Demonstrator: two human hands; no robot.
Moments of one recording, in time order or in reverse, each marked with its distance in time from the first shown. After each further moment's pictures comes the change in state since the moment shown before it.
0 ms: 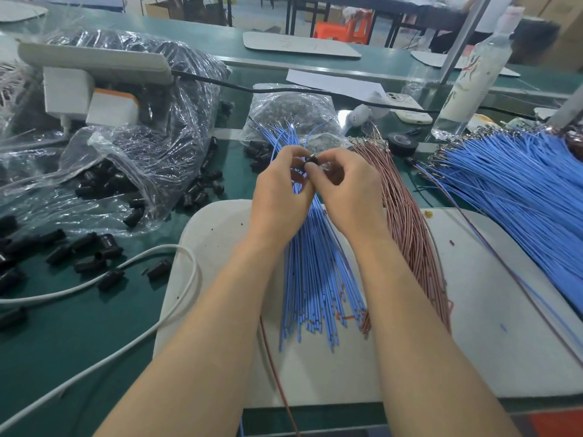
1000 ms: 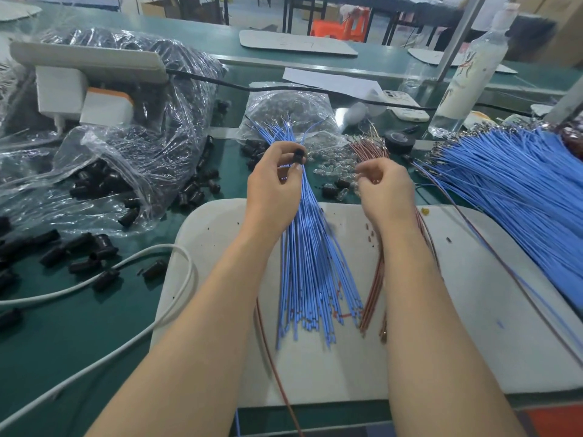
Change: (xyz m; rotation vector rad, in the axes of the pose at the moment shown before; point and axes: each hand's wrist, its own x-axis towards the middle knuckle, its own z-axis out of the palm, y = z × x) left_hand 0.005 0.003 -0.002 -0.218 0.005 -0.177; right_hand 0.015 0.045 -0.026 -0.101 0.028 0.308
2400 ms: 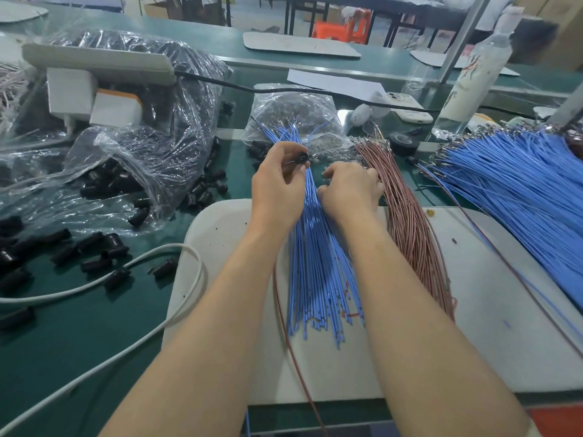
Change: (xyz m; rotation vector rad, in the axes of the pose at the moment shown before) left_hand 0.004 -0.006 -0.001 -0.020 0.045 0.097; right_hand -0.001 -0.032 0.044 -0.606 -0.141 -0.035
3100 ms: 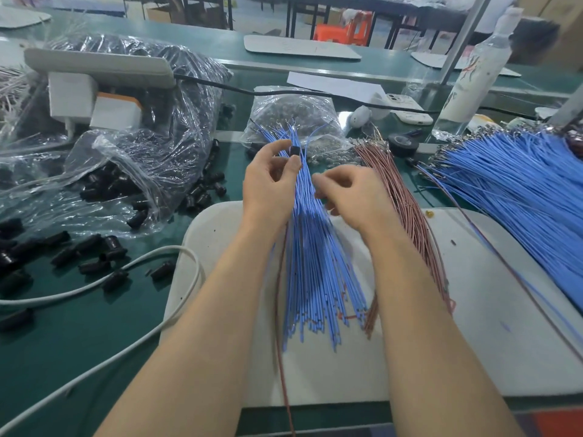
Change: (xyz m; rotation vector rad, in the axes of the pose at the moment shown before) left_hand 0.004 -0.001 -0.003 -0.031 0.067 -0.063; right_hand -0.028 0.013 -0.025 0.848 -0.150 -0.076
